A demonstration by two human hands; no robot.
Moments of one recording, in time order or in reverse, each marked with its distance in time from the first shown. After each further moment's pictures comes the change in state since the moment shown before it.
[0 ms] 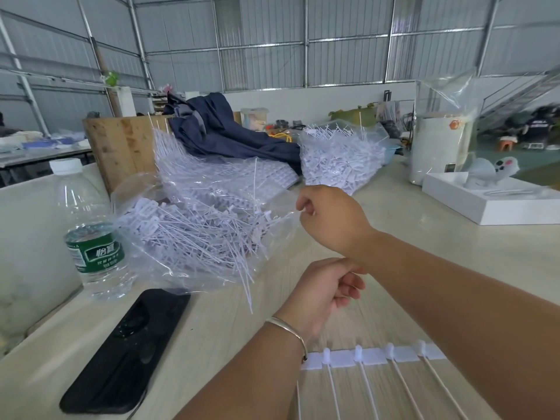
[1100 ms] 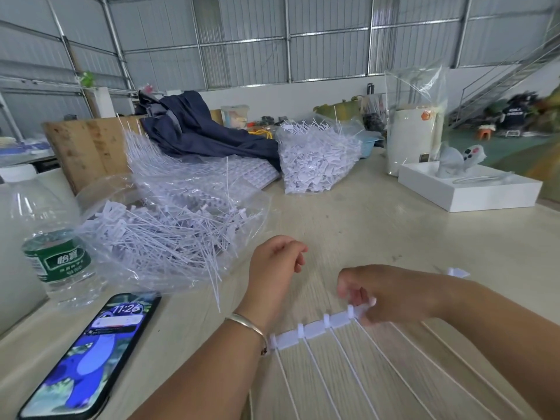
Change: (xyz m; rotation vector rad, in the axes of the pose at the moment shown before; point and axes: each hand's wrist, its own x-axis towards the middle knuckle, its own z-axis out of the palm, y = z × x) left_hand -0.002 0.009 -0.007 0.223 0.359 0.345; right_hand -0.111 0.079 -0.050 0.043 -0.804 0.014
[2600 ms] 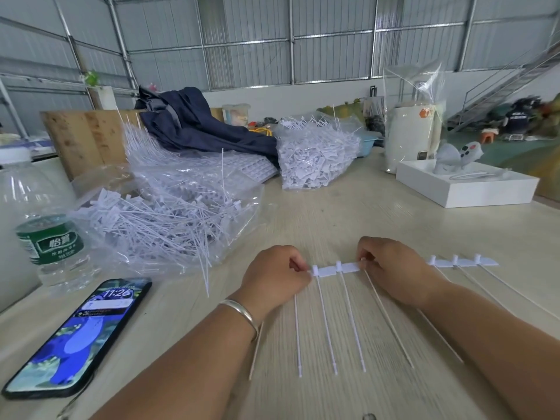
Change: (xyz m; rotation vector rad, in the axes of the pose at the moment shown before) left_hand 0.000 -0.025 0.000 0.782 -0.238 0.143; right_hand 0.011 0.048 0.020 -0.089 0.559 0.153
